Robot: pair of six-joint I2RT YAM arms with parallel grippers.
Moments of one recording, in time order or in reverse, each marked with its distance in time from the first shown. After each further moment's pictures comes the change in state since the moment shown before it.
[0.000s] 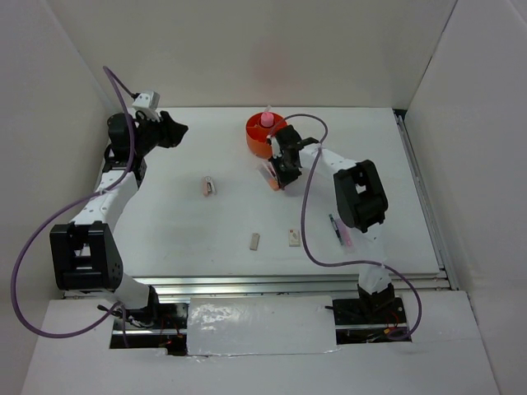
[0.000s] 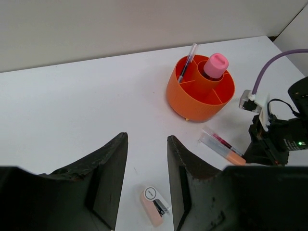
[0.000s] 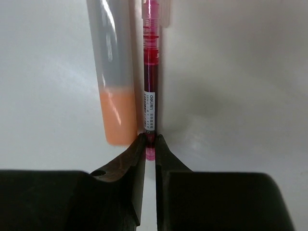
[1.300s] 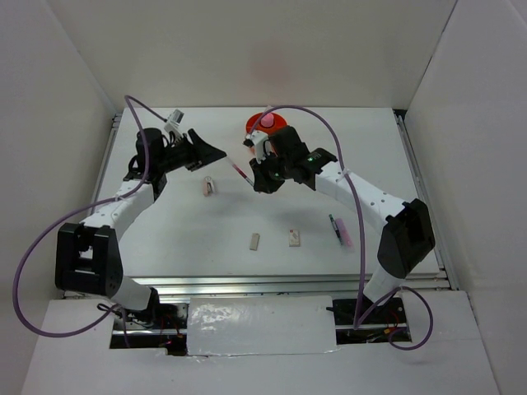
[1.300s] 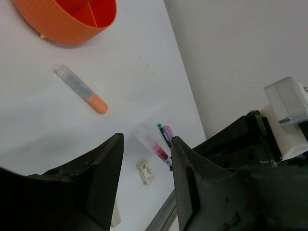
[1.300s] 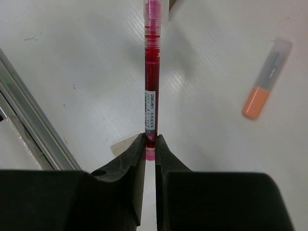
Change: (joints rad) left arm -0.162 -0.026 -0.128 -0.012 0.226 -0.613; right arm 0.215 -0.549 -0.268 0.063 -0.207 -0.065
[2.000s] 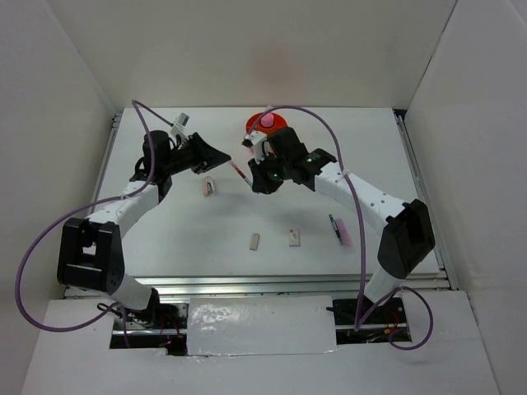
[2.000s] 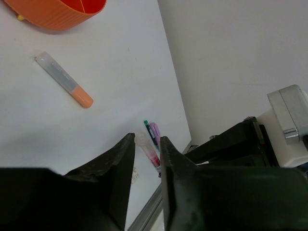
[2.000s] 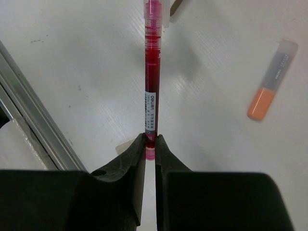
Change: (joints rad) left arm -0.036 0.030 -0.025 0.047 -0.002 -0.103; right arm 0.012 -0.002 0.002 0.003 0.001 0.019
